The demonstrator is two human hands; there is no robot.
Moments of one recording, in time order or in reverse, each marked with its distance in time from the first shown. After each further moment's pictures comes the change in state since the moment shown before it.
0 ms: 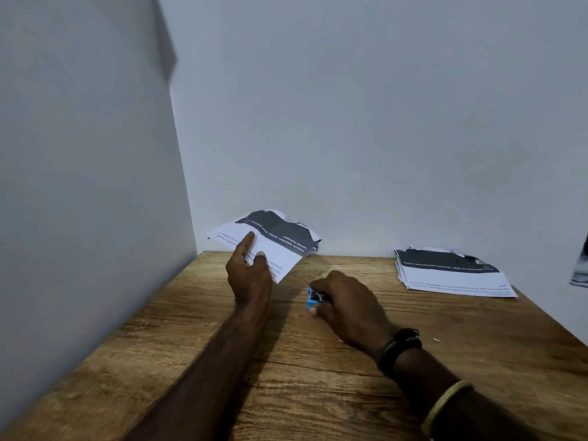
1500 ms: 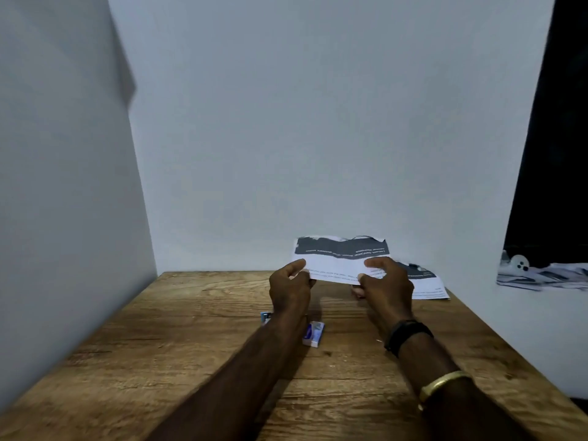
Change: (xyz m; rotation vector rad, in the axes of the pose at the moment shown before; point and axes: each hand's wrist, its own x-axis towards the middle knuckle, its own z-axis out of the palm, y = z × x) left_hand -0.074 -0.003 0.103 -0.122 -0.296 -0.346; right_hand -0.017 0.088 -0.059 0.663 0.717 0.666
